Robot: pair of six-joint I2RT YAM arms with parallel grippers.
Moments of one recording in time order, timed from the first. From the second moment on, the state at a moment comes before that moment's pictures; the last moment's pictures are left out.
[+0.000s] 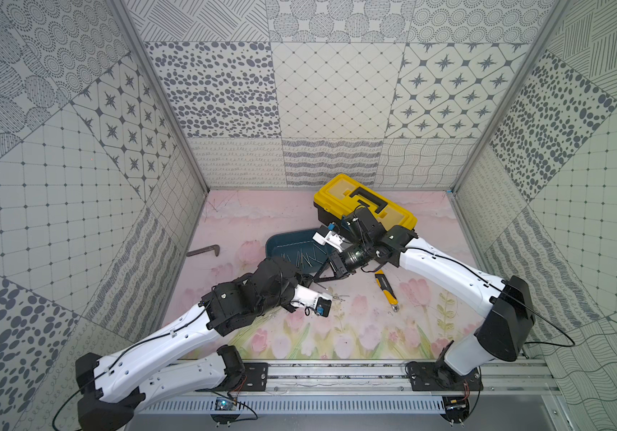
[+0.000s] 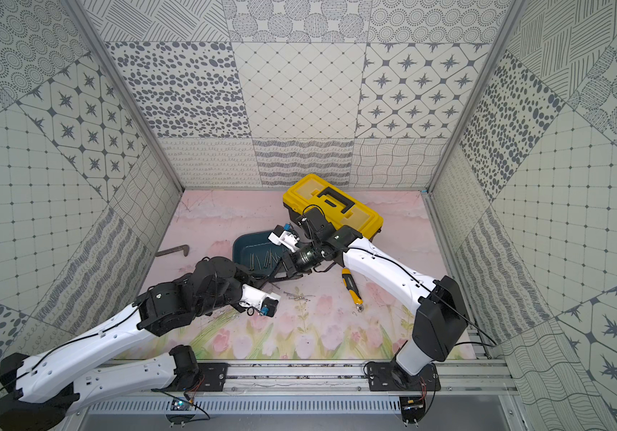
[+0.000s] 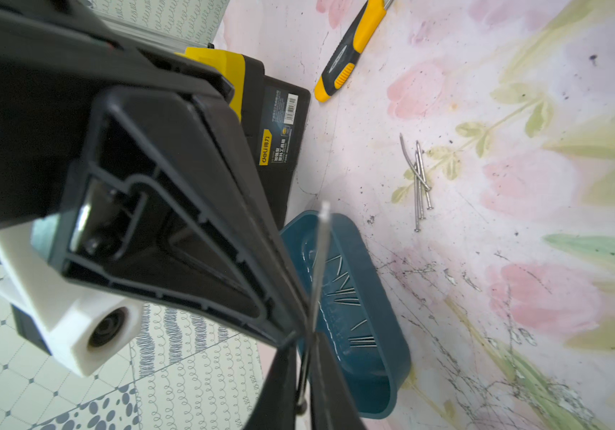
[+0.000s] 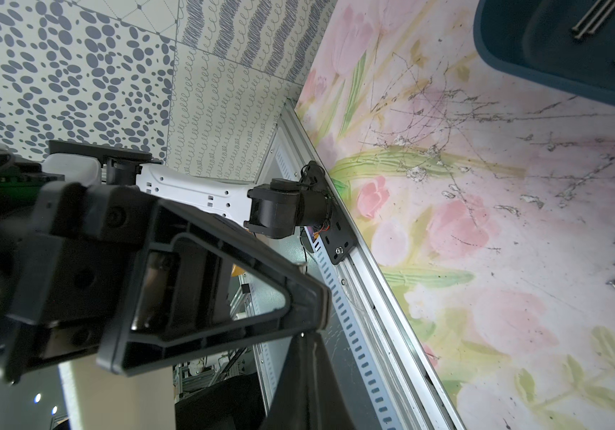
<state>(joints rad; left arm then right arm) -0.92 0.92 0.96 -0.68 -0.15 1.24 0.77 1.59 1.39 -0.70 -0.91 0.44</state>
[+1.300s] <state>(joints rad) -0.52 1.23 1.14 -0.91 0.11 -0.18 0.61 1.16 1.26 -0.61 -0.33 0.50</state>
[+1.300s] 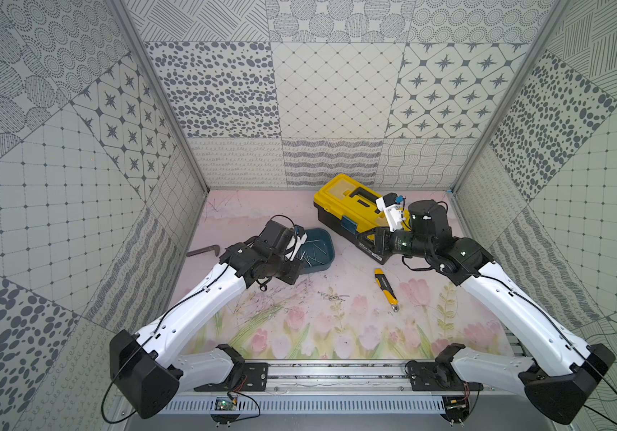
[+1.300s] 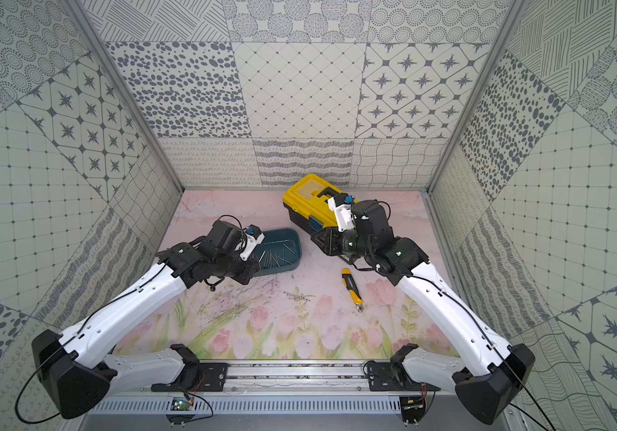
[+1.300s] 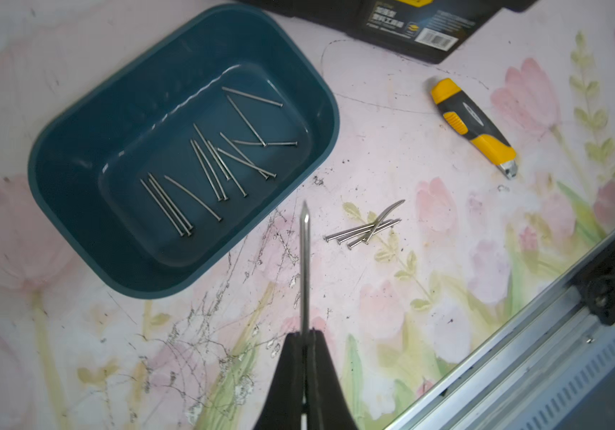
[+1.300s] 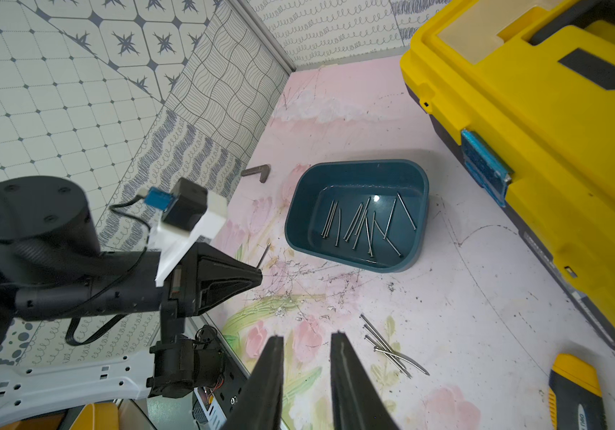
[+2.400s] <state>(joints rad) -0.22 1.72 1.21 -0.73 0.37 -0.55 0.90 1.16 1.25 -0.62 0.09 0.25</state>
